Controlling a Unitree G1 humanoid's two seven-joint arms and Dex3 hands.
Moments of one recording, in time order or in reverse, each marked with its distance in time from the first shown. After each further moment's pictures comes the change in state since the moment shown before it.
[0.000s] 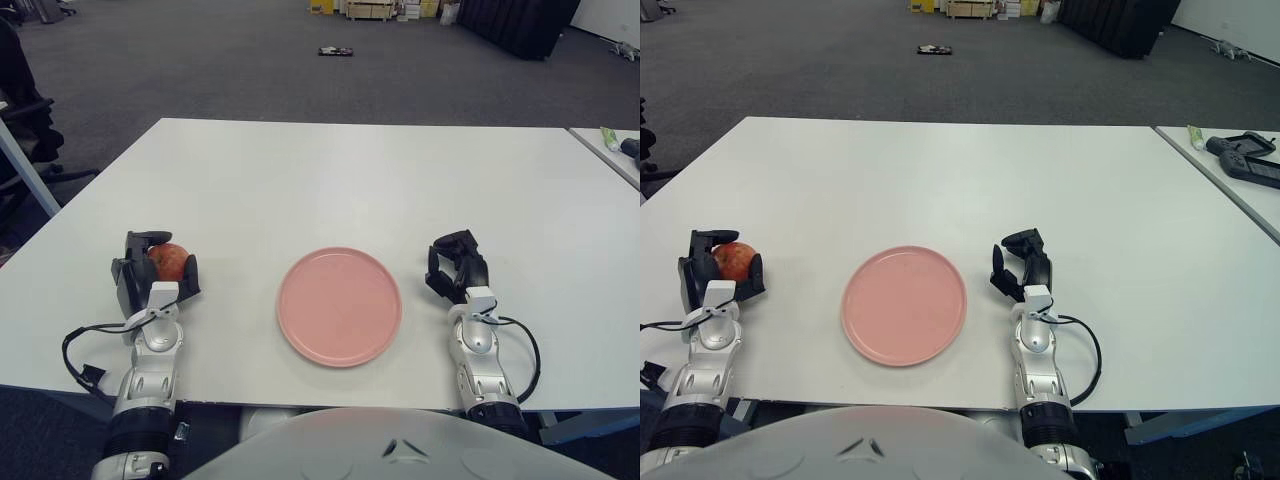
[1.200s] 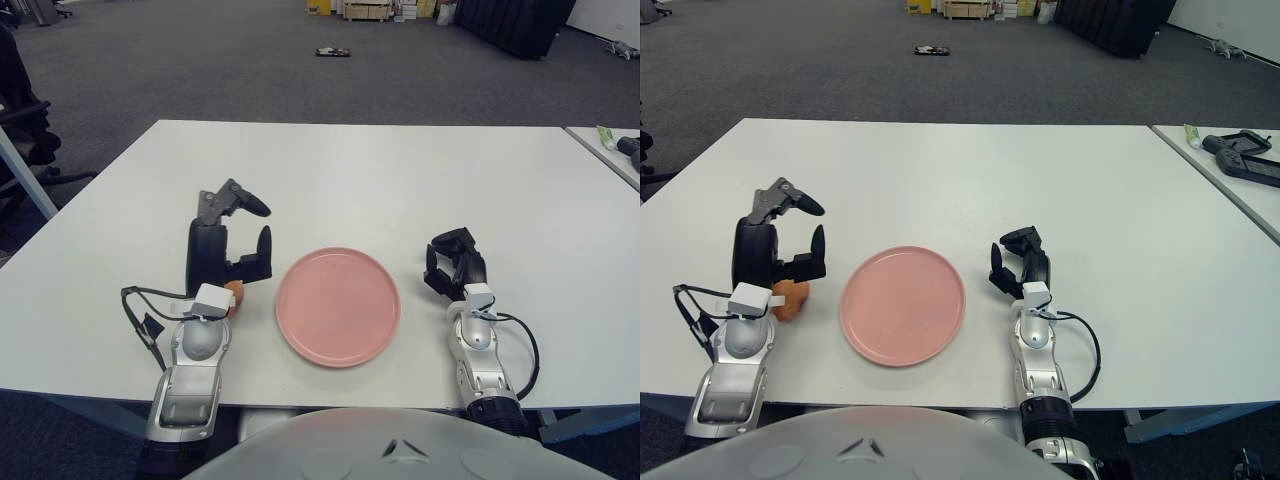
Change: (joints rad) left arm 0.083 -0.083 -0.236 -0.522 0.051 -0.112 -0.310; right arm -0.028 -0.008 0.001 0.037 0.000 -0.015 0.007
